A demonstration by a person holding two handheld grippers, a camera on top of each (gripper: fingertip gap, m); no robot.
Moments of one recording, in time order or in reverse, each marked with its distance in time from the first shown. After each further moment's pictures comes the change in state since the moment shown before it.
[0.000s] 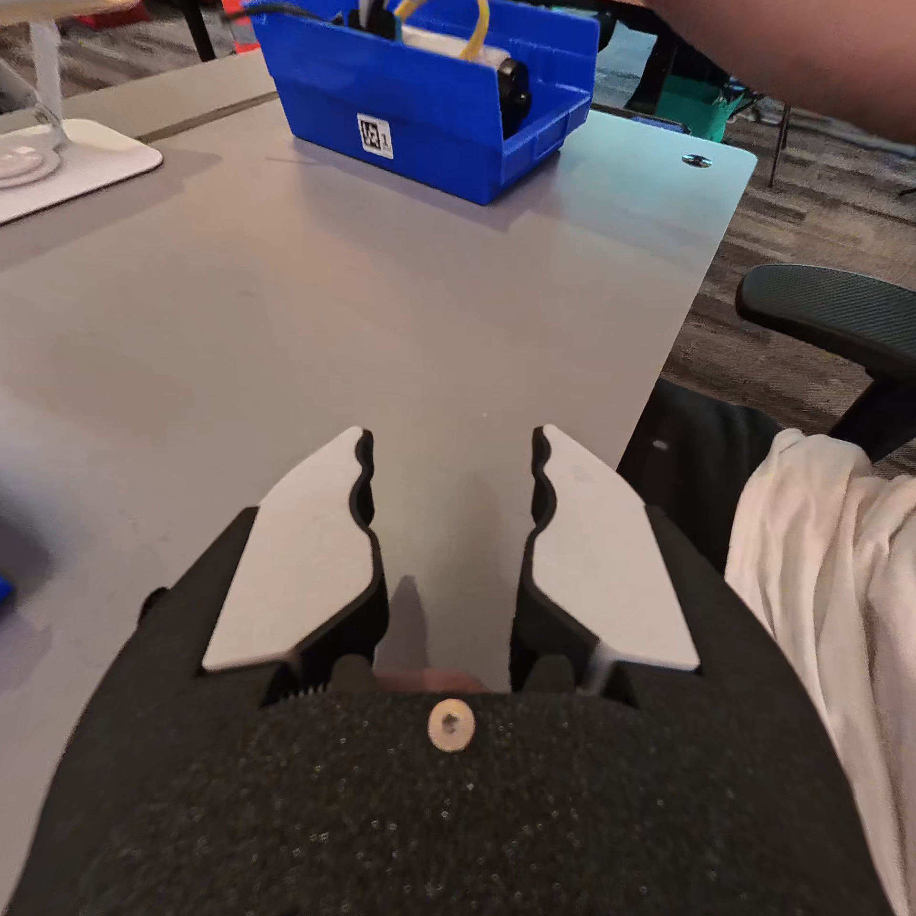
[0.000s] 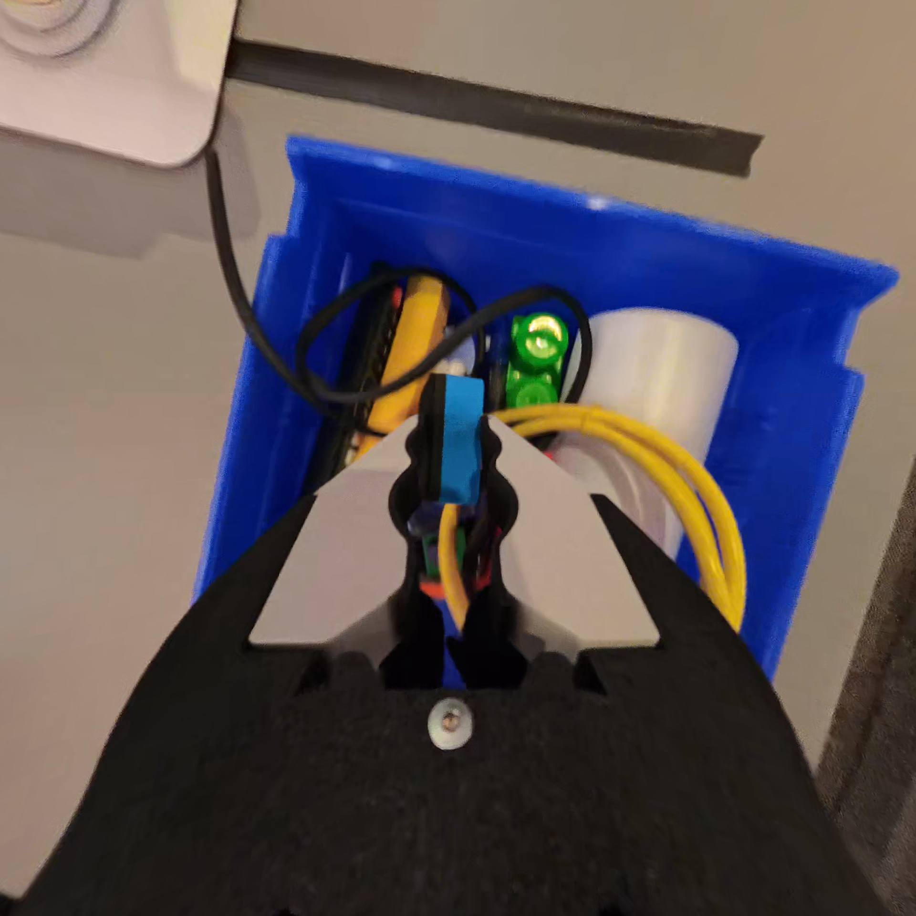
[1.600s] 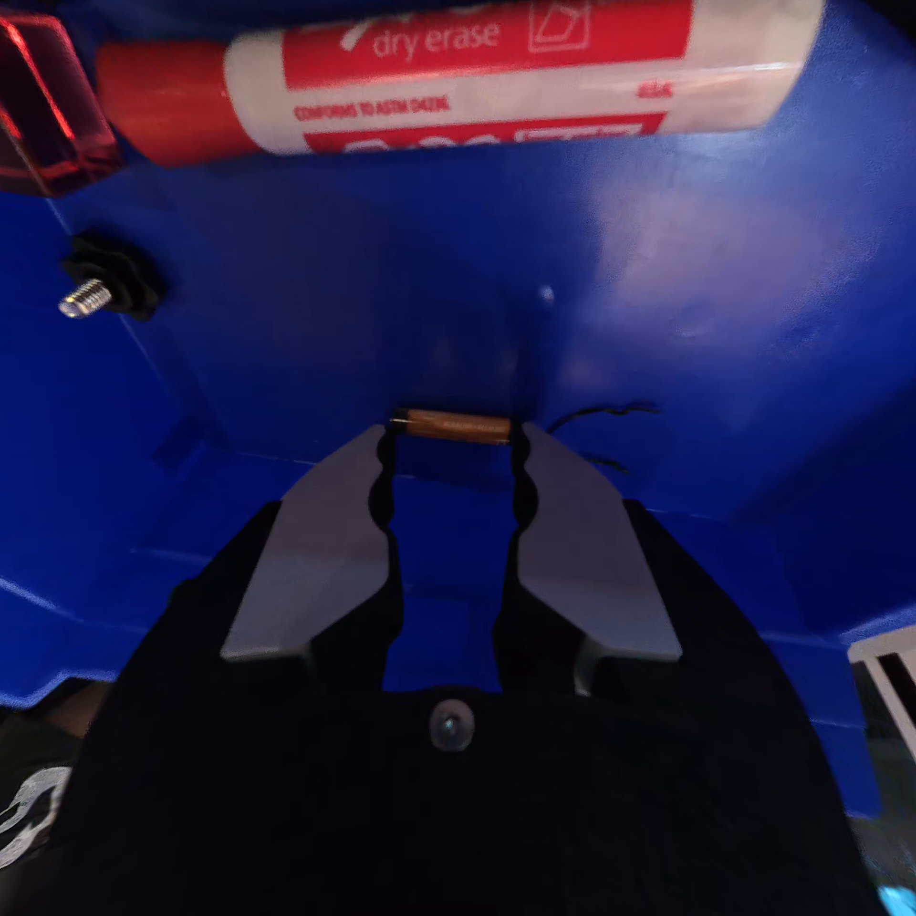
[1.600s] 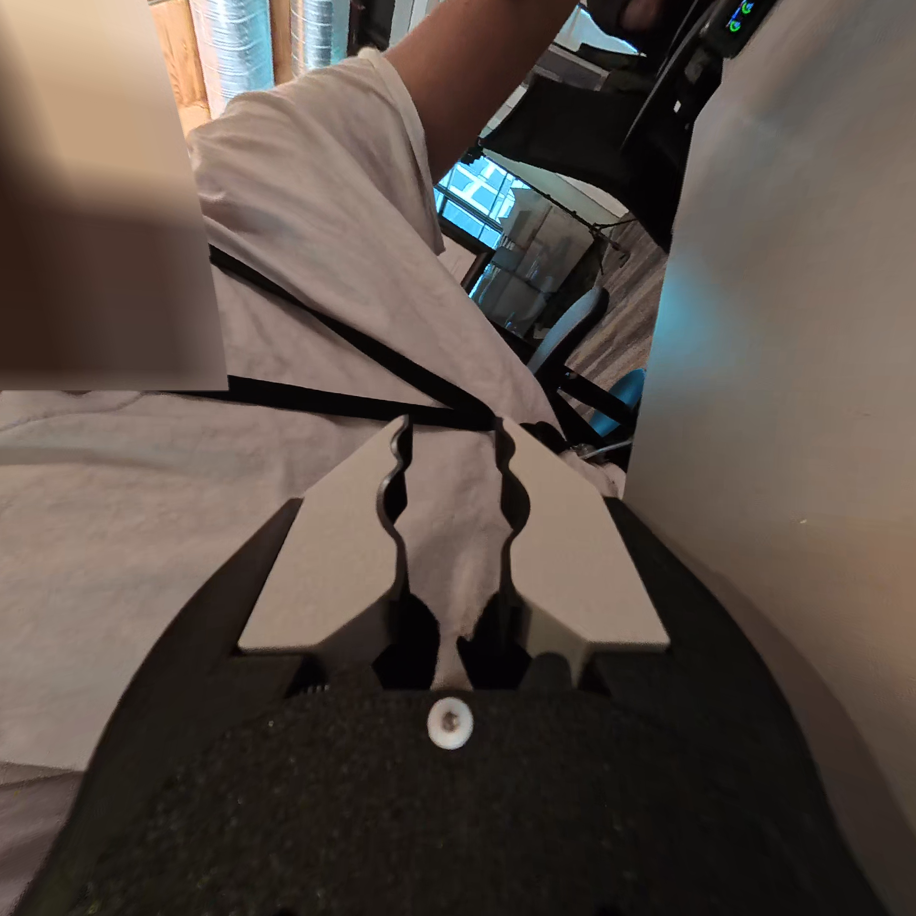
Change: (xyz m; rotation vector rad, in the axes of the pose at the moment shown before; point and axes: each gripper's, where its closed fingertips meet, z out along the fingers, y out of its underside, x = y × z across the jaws) left arm -0.395 0.082 -0.076 -1.383 0.022 0.474; right arm -0.387 0.268 -0.143 -0.211 -1.816 -0.141
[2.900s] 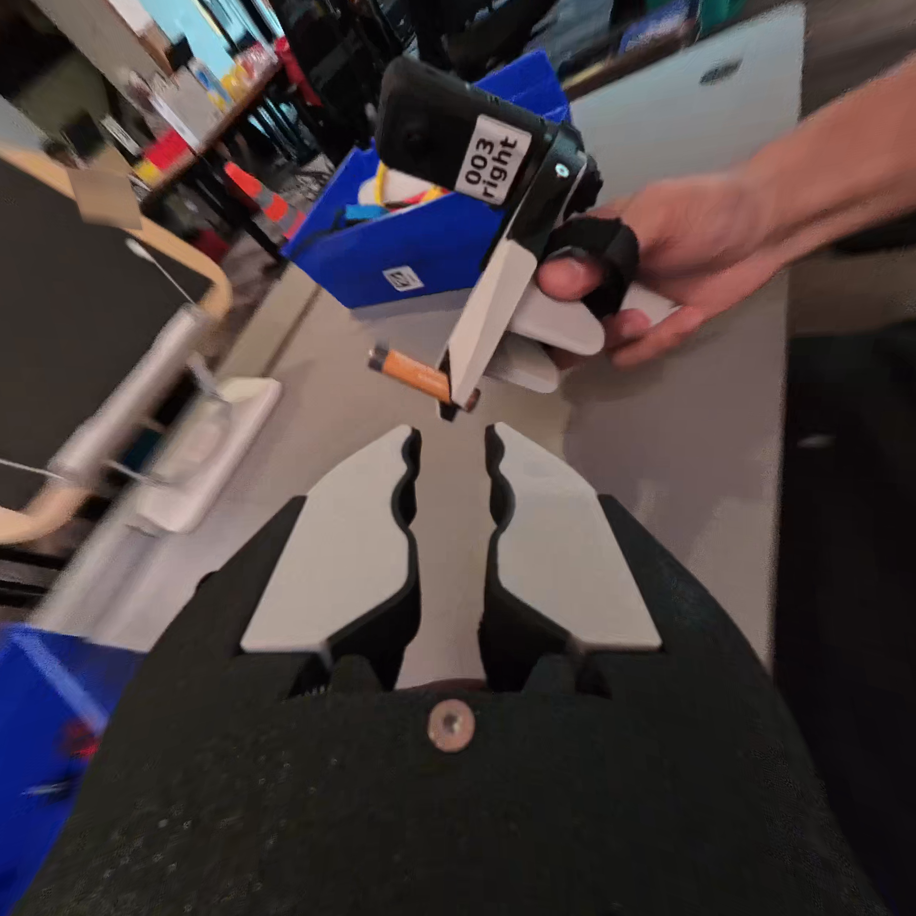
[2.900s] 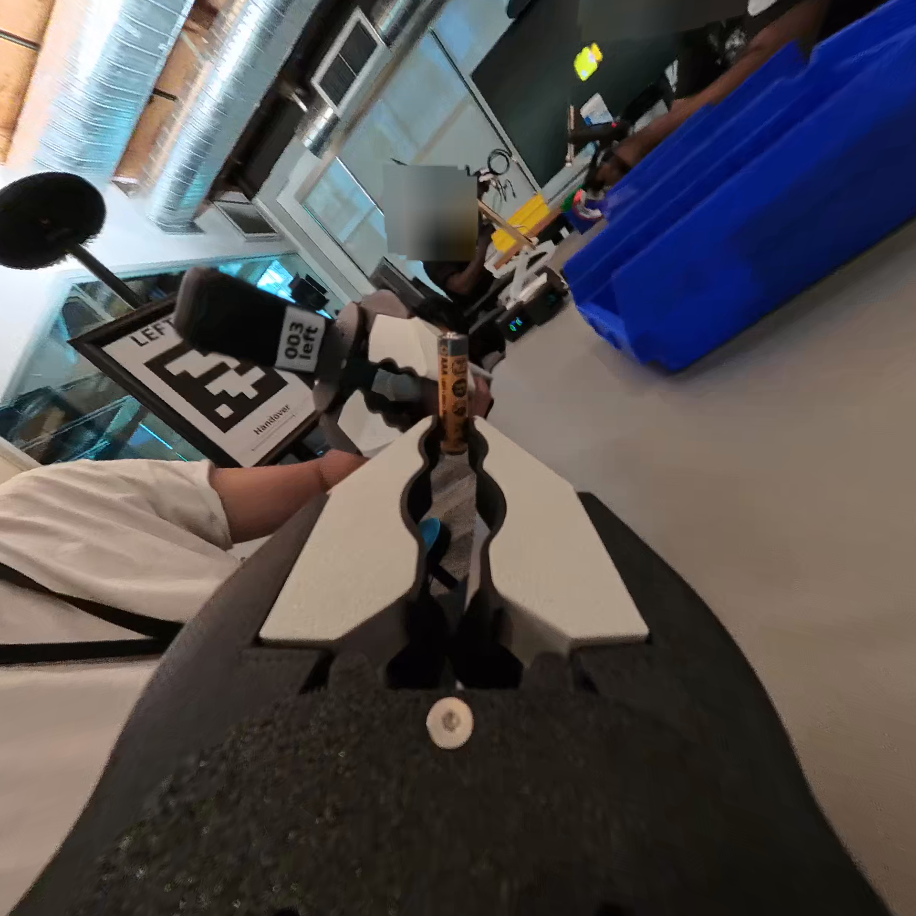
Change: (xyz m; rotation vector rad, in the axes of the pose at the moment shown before) left arm 0.270 -0.243 -0.229 1.344 -0.428 -0.075; right arm 0.005 -0.092 -0.030 0.331 0.348 -0.407
